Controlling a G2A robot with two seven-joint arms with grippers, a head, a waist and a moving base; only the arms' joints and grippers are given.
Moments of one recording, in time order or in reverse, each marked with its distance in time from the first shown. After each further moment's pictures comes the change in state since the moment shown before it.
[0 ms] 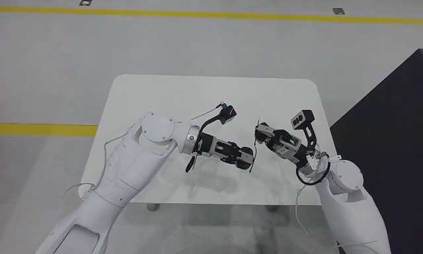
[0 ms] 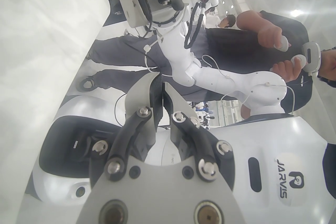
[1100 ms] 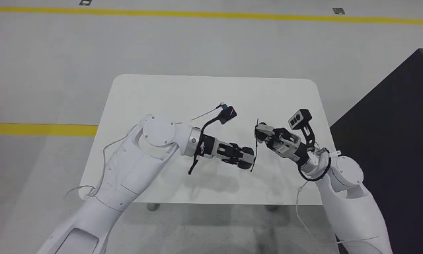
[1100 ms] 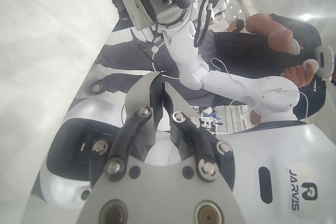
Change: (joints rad) left arm 0.027 0.008 -0.007 -0.056 0.072 0.015 0.054; right arm 0.027 0.013 -0.011 0.024 0.060 0.069 0.020
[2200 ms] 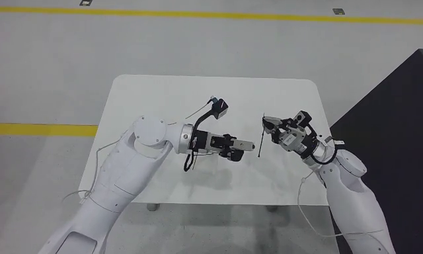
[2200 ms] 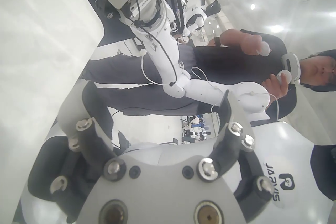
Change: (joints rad) left arm 0.034 0.007 -0.061 0.004 -0.101 -0.019 0.036; right arm 0.042 0.001 0.023 0.058 0.270 0.266 -0.107
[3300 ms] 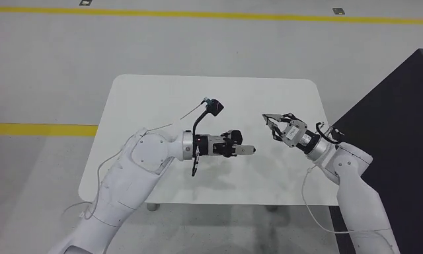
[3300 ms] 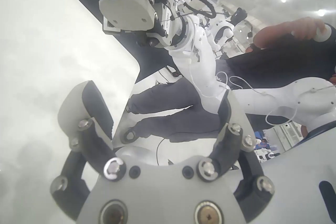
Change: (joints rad) left arm 0.109 0.017 -0.026 -0.099 0.307 -0.281 0.264; right arm 0.027 -0.006 0.037 -0.061 0.415 0.388 -0.321
